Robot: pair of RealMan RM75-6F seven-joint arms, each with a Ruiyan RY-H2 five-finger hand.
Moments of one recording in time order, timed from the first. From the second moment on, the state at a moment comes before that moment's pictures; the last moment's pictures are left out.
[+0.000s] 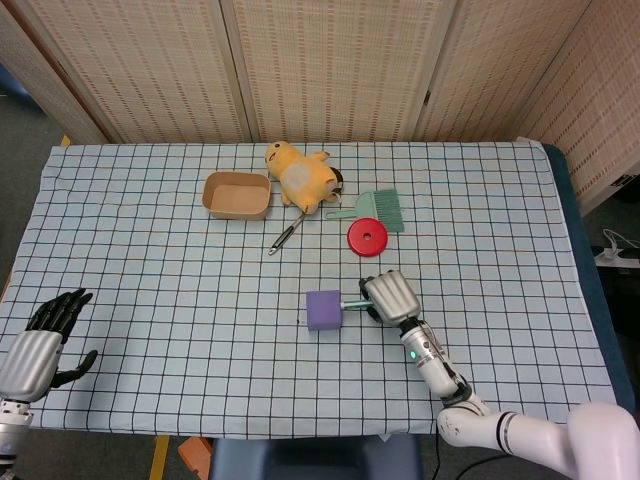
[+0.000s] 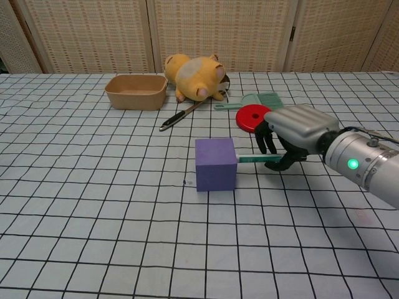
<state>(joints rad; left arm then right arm) -0.17 -1.10 -0.01 -1.56 1.55 1.42 -0.10 0.67 -1.75 0.19 -1.26 -1.22 0.97 -0.51</state>
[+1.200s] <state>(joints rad) -0.17 -1.09 -0.01 -1.55 1.55 1.42 -0.16 0.84 -1.95 0.26 -1.27 -1.05 0.90 -0.63</state>
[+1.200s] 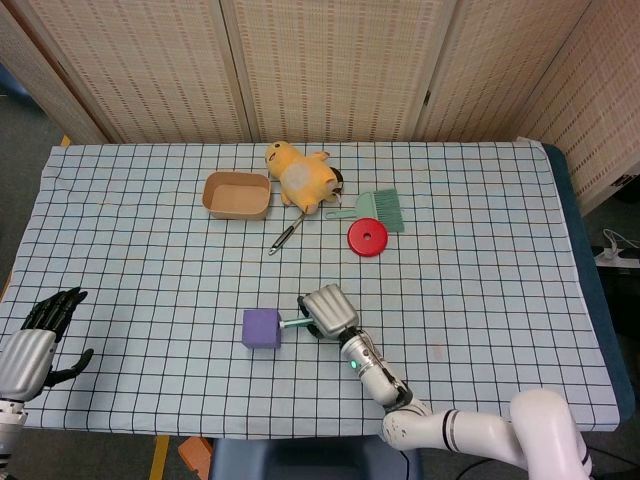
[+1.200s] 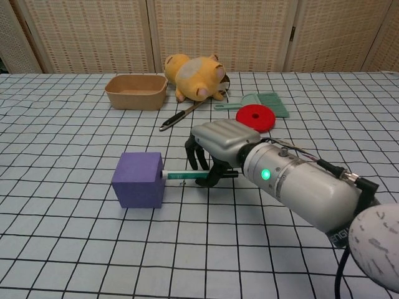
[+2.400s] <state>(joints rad) -0.16 -1.07 -0.01 -1.54 1.56 1.45 -0.22 1.11 -2.20 0.37 -1.12 -0.88 0.88 -0.78</state>
